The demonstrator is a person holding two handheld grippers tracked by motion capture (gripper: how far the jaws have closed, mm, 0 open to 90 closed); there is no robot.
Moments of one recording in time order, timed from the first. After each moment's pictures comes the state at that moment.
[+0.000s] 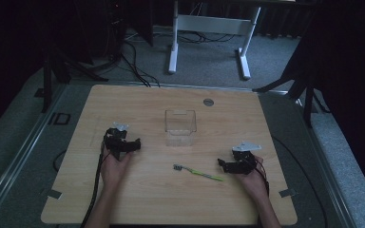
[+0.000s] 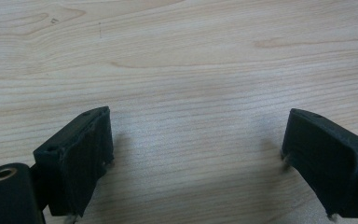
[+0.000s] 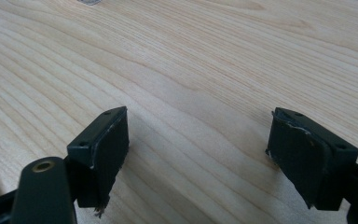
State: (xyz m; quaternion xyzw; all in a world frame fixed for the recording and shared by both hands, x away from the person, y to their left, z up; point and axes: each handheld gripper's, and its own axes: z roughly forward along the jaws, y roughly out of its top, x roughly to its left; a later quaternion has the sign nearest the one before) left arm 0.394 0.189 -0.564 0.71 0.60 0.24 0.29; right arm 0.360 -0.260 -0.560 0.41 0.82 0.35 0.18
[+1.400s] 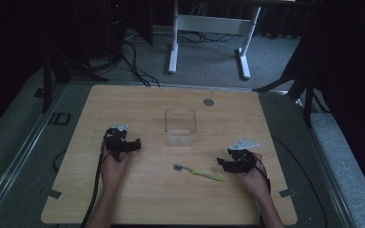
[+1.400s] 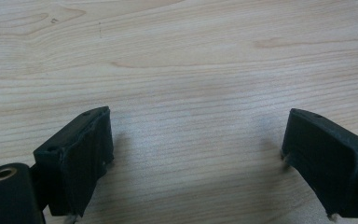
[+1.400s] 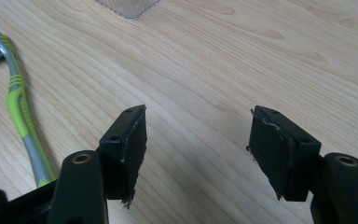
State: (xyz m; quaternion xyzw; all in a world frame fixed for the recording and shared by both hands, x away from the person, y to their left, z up) left arm 0.394 0.189 -0.564 0.71 0.60 0.24 0.29; right arm 0.352 -0.248 -0.531 0.37 0.85 0.34 0.18
